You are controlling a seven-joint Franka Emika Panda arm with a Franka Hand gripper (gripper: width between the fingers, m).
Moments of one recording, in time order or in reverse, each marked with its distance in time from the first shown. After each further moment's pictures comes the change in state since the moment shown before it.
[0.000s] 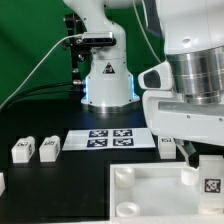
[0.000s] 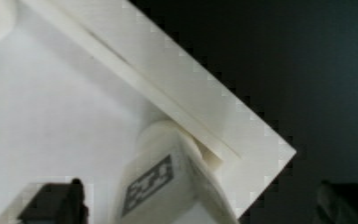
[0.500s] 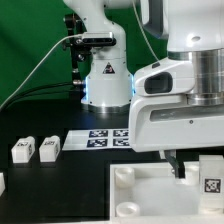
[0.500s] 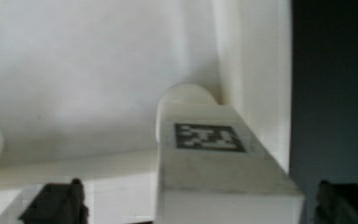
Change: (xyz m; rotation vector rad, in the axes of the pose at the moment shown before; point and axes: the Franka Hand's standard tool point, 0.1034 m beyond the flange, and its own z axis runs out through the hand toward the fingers) arm 0.011 0.005 0.000 -0.070 0.040 -0.601
